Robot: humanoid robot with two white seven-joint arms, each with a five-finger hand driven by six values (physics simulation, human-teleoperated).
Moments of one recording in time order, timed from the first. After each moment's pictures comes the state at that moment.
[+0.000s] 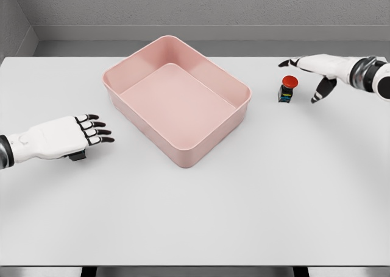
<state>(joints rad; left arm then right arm) -0.35 1.00 -0.55 -1.62 -0.86 -0.61 -0.15 -0.85 -0.66 0.68 -1.14 0.41 -0.17 0.61</state>
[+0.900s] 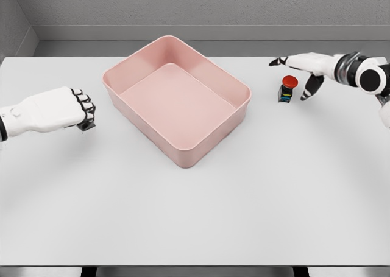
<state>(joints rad) -0.49 0.99 -0.54 -1.62 -0.81 -0.61 -0.18 -0.91 -0.59 0.75 -1.06 0.41 -0.14 0.61</state>
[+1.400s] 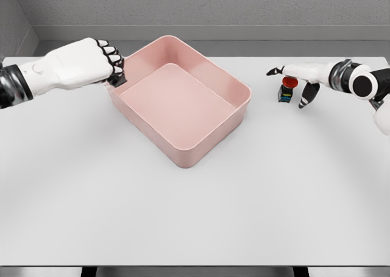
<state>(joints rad) -0.68 0.79 -0.55 -1.57 -0.79 -0.61 -0.18 -0.91 -0.59 0.80 -1.04 0.41 -0.13 0.61</state>
